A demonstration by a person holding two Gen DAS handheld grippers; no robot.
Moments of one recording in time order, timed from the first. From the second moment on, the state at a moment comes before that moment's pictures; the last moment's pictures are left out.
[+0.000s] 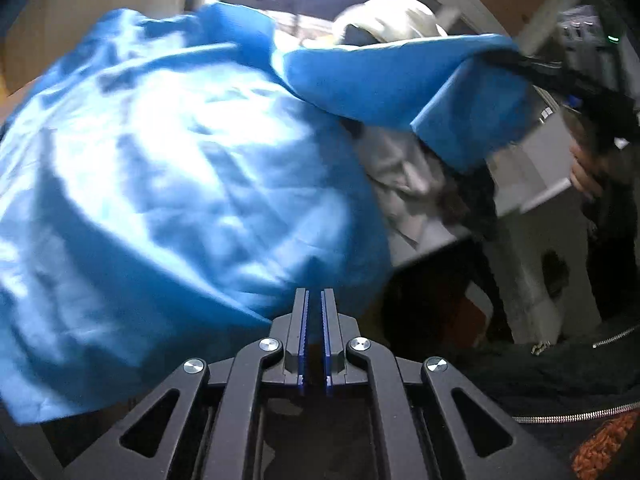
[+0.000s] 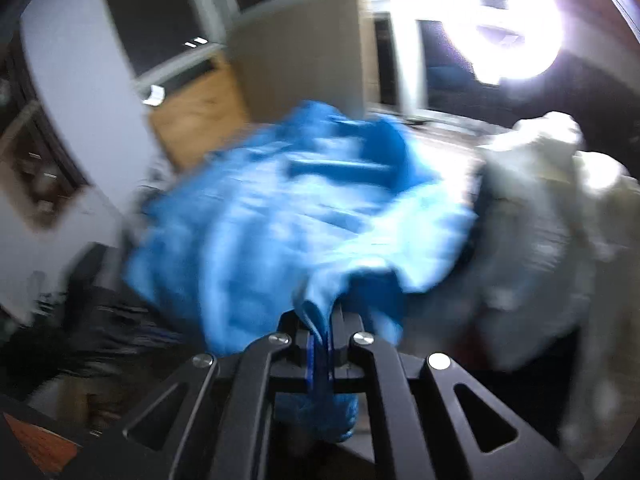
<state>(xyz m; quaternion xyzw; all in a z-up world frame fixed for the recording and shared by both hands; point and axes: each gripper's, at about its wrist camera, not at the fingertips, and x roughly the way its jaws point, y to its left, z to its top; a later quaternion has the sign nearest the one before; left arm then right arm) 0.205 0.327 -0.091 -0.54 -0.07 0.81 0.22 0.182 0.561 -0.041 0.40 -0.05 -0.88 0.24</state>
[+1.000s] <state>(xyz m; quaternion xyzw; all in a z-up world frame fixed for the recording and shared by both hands) 0.199 0.309 -0.178 -0.56 -0.13 0.81 0.06 -0.231 0.475 -0.256 0.63 0.12 -0.76 0.07</state>
